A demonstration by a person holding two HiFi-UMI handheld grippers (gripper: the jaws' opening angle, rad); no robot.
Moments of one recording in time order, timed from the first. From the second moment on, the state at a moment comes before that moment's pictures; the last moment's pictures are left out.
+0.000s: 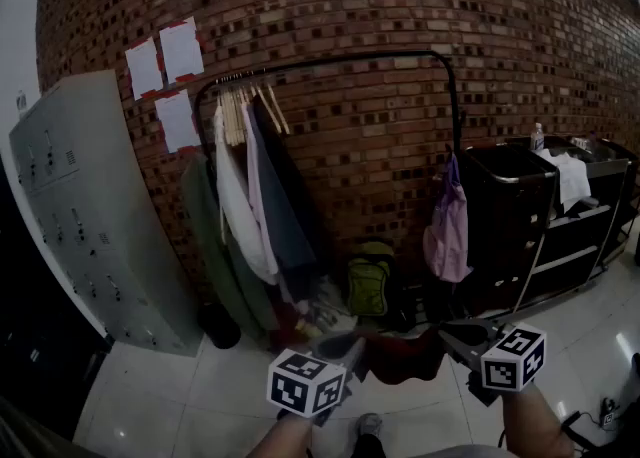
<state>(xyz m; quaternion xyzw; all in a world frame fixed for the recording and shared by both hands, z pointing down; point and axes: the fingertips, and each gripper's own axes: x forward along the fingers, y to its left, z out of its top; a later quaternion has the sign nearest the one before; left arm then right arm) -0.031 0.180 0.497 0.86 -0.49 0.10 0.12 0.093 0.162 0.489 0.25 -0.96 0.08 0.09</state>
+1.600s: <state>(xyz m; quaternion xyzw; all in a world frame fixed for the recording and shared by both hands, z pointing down) -0.188 -0.369 0.319 0.87 -0.46 0.14 -0.07 -0.019 -0.376 0.285 0.34 -0.94 -0.07 0.00</state>
